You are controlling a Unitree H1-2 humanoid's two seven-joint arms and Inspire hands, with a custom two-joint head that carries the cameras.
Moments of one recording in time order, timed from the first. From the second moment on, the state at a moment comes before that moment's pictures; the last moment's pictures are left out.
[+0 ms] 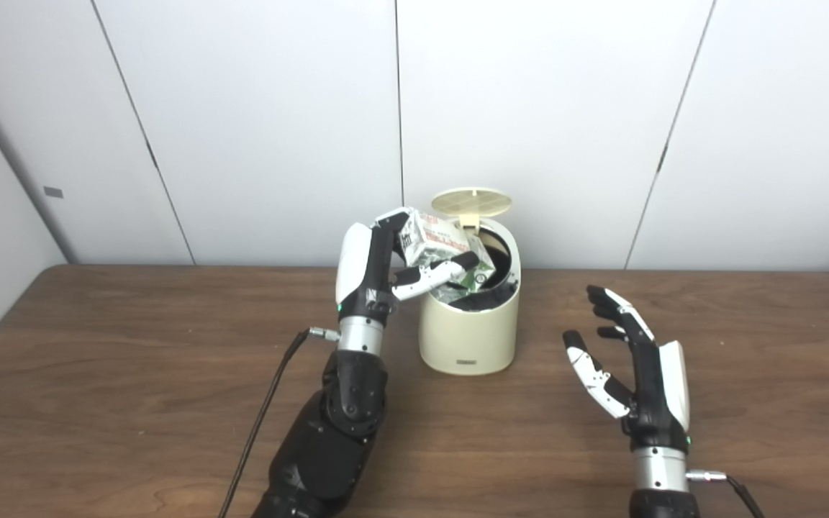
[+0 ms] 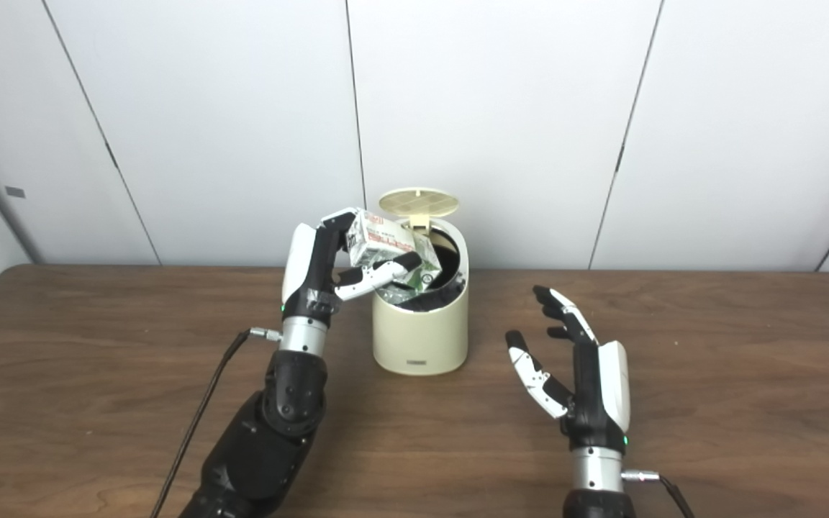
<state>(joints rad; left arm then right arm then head) -0.64 -0.01 -0.18 0.53 0.44 -0.25 0.39 -0.18 -0.04 0.07 0.12 -0.49 -0.20 -0.41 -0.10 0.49</state>
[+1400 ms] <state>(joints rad) -0.64 0.04 -0.33 0.53 0.79 -0.22 0.69 -0.17 0.00 0.08 0.11 -0.50 -0.17 -0.41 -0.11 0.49</state>
